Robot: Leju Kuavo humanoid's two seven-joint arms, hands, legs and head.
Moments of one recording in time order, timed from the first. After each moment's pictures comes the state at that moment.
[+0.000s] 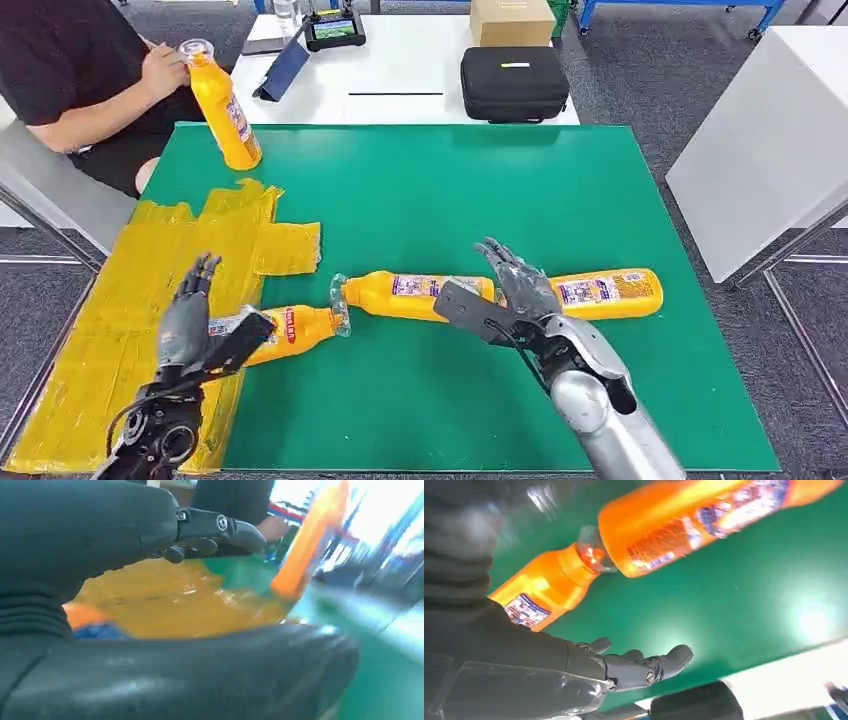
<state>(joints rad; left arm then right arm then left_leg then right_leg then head) -0.05 0.26 -0.32 -1.47 -0.69 0.52 0.10 -0.25 -0.10 0.49 -1.56 0.71 0.12 0.36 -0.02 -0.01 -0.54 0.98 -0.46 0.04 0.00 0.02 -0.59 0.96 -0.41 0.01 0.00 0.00</state>
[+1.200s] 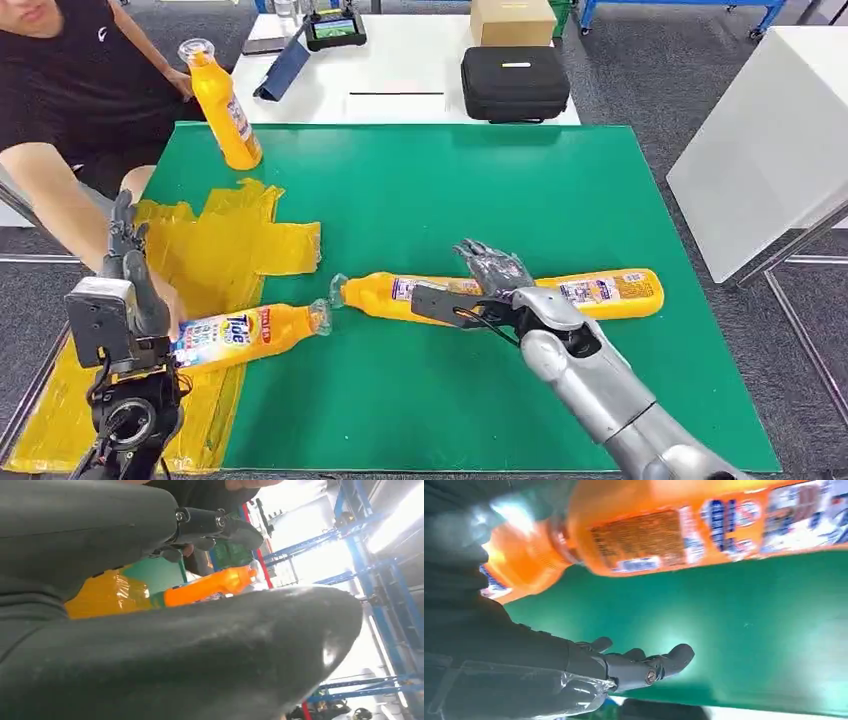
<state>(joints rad) -0.05 0.21 -0.26 -1.75 -0.10 0.60 -0.20 -0.54 -0.11 0.75 -1.15 0.72 0.10 0.29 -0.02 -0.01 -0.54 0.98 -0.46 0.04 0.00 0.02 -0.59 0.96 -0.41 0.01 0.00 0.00</state>
